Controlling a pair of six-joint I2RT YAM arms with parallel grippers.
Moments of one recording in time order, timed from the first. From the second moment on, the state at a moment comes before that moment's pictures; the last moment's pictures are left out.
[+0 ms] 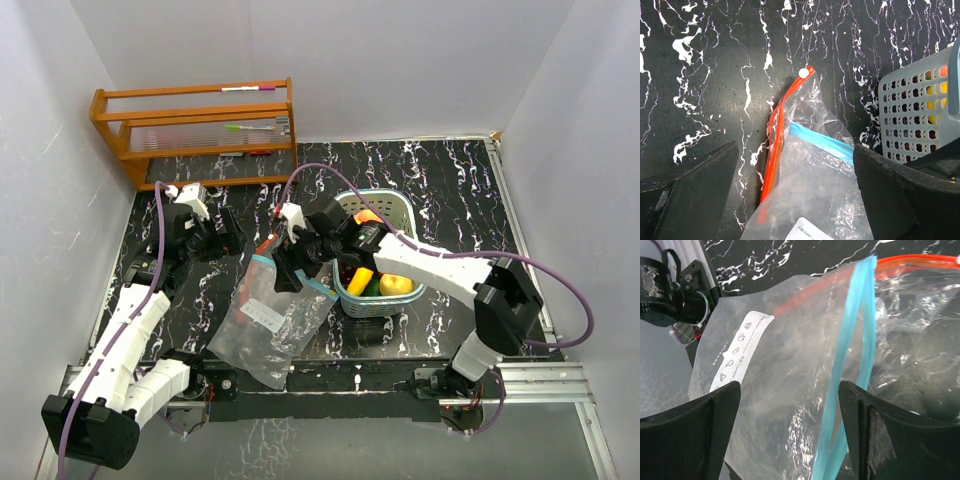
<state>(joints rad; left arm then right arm) -0.21 0.93 0.85 -0.54 0.09 -0.39 0.90 1.60 1.26 -0.34 -0.43 0.15</state>
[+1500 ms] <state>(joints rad) -0.22 0.96 1.14 -0.58 0.45 -0.67 1.01 1.39 1.50 -0.39 0.05 0.17</state>
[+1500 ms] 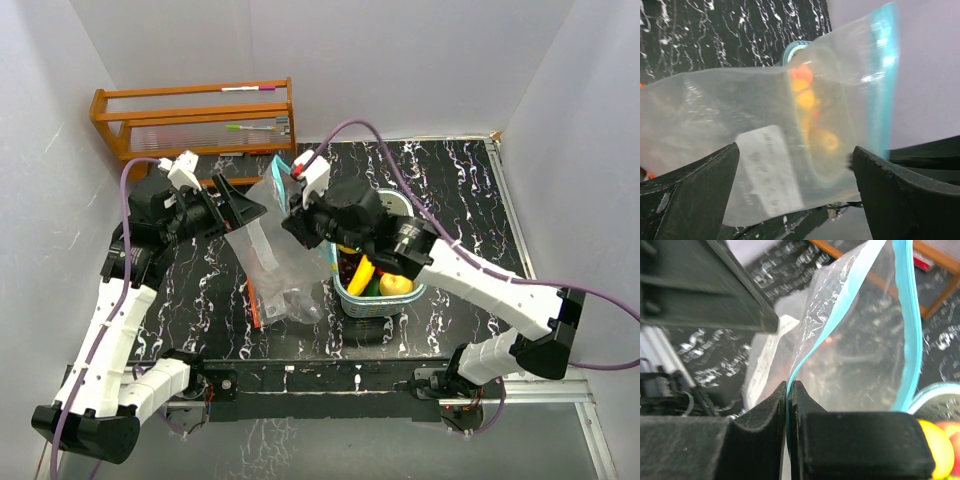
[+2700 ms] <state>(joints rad) -0.23 0.99 1.10 -0.58 0.55 -0.80 1.27 1.57 1.46 -0.31 0.55 0.08</state>
